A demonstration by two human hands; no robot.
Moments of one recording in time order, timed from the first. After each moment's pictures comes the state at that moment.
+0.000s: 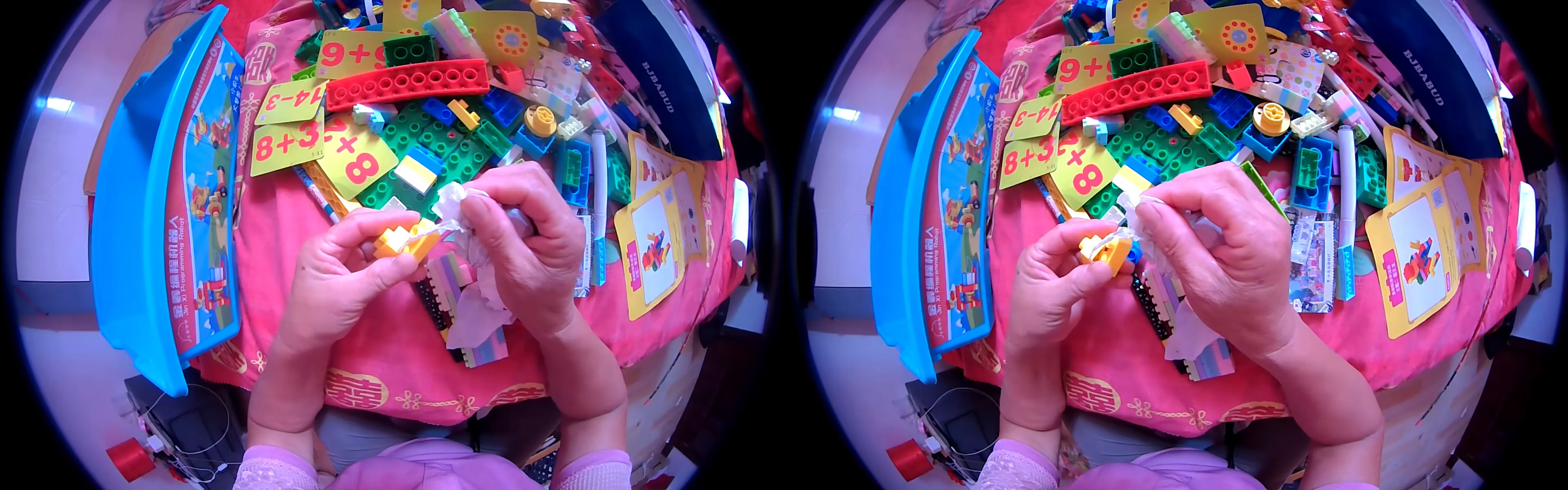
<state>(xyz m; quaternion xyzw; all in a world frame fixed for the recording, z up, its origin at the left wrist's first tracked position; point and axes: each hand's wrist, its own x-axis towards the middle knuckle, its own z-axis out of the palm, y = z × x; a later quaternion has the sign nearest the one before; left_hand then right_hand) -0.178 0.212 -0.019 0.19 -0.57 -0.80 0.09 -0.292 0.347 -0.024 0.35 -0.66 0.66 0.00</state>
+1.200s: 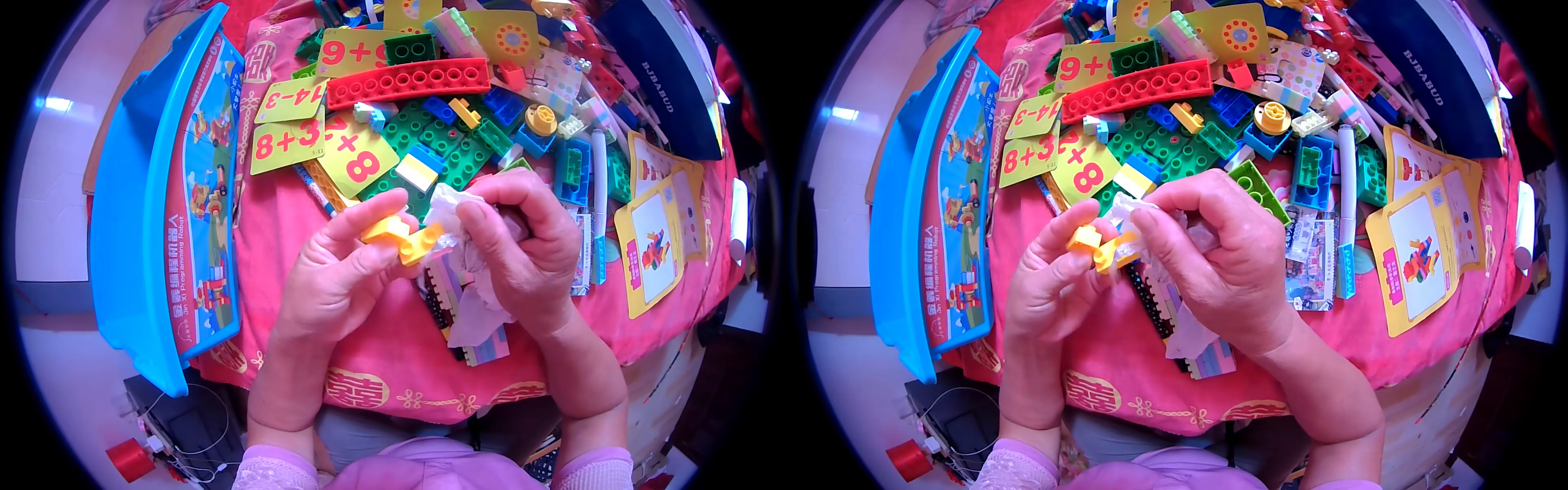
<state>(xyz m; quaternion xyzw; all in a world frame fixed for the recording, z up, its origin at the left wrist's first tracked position) -0.175 0.205 -0.027 0.10 -0.36 -0.92 0.07 -0.286 0.345 -0.025 0.33 -0.64 0.70 -0.04</state>
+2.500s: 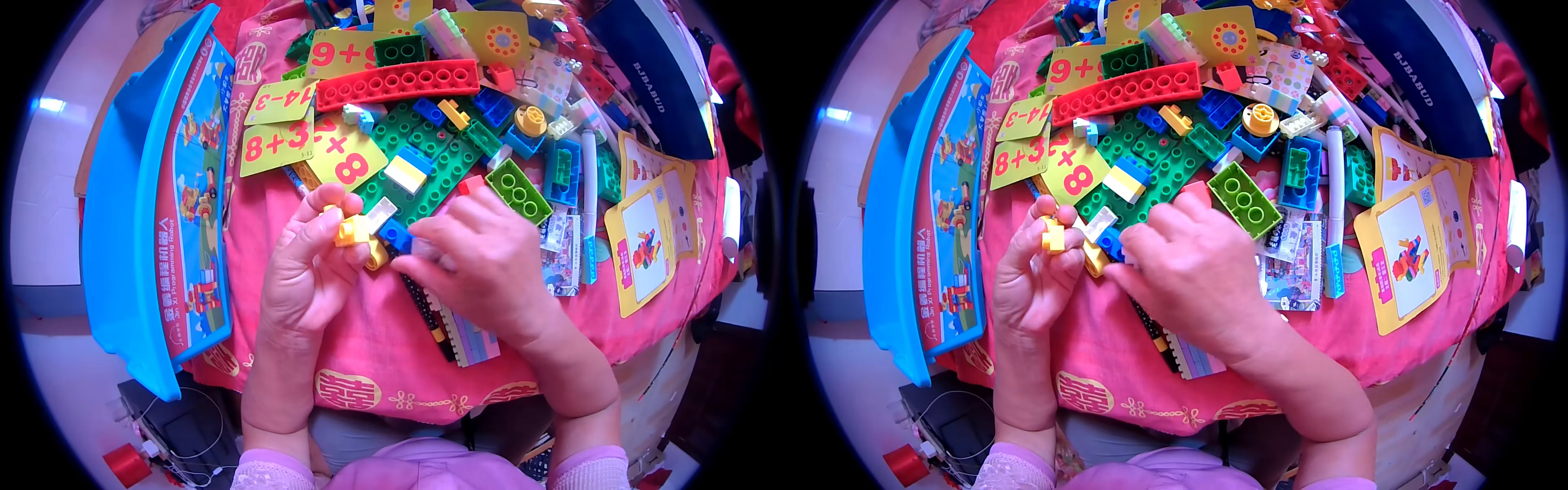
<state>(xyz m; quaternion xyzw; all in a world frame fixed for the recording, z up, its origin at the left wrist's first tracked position) -0.175 0.185 -0.036 0.18 -0.25 -0.94 0.12 -0.285 0.344 -0.026 0.50 -0.78 0.38 0.08</state>
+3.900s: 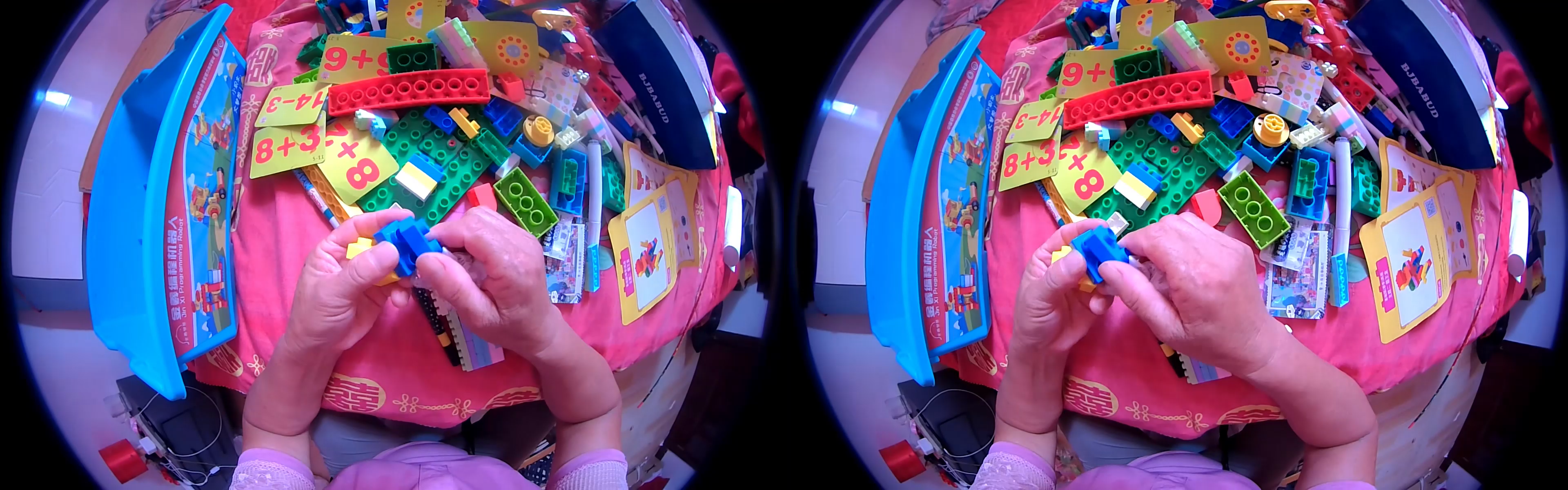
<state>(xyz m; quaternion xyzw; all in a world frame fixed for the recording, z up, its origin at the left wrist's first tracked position) -0.175 0.211 -0.021 0.16 -0.34 -0.92 0.07 -0.280 0.346 -0.018 0.45 -0.71 0.54 -0.03</state>
